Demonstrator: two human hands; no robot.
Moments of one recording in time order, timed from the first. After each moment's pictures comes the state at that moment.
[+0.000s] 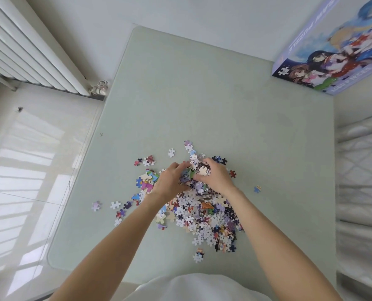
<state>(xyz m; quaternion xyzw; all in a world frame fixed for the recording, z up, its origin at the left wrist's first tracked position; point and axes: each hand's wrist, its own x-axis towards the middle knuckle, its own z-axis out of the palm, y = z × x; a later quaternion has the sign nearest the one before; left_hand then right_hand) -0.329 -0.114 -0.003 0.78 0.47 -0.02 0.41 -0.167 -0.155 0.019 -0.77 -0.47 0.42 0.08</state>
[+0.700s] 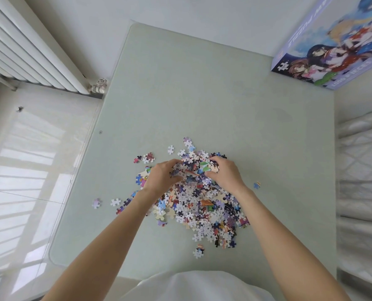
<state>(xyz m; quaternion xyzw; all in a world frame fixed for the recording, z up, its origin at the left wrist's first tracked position) -0.345 -0.106 0.003 0.77 0.49 0.02 0.41 -0.150 -0.166 0.026 -0.79 -0.50 0.36 0.07</state>
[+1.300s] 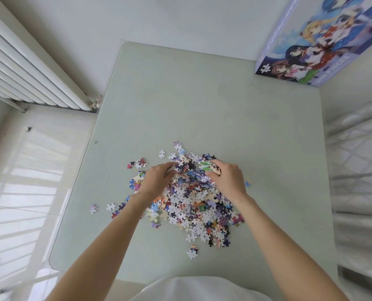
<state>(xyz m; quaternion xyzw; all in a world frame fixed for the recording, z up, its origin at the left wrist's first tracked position) -0.331 -0.116 0.026 0.77 0.49 0.03 0.40 -0.132 -0.201 0.049 -0.80 -0.50 0.29 0.17</state>
